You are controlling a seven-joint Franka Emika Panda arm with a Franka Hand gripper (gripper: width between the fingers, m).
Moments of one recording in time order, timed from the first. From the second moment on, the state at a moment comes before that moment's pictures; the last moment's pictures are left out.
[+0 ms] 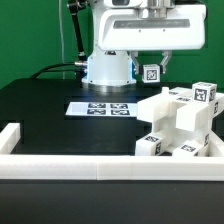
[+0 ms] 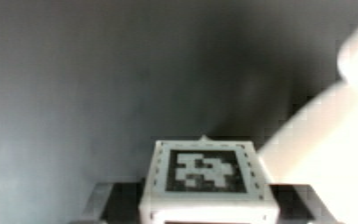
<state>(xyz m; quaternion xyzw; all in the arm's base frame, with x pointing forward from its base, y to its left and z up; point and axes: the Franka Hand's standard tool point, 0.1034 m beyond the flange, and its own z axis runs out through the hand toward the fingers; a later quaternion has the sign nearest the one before) 0.477 0.052 0.125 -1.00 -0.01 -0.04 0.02</state>
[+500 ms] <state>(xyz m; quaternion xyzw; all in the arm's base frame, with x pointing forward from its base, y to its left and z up) 0.503 0.037 0.136 -1.00 -0.06 -0.04 0.01</state>
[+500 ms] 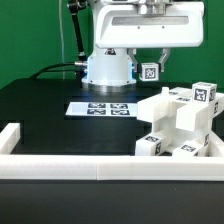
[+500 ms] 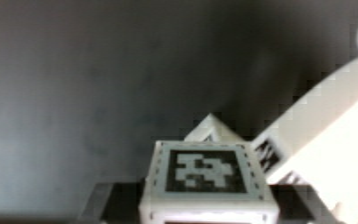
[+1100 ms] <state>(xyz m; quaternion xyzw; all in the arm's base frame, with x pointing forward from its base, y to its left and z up) 0.528 0.036 0.148 -1.00 -0.07 -0.04 0.01</state>
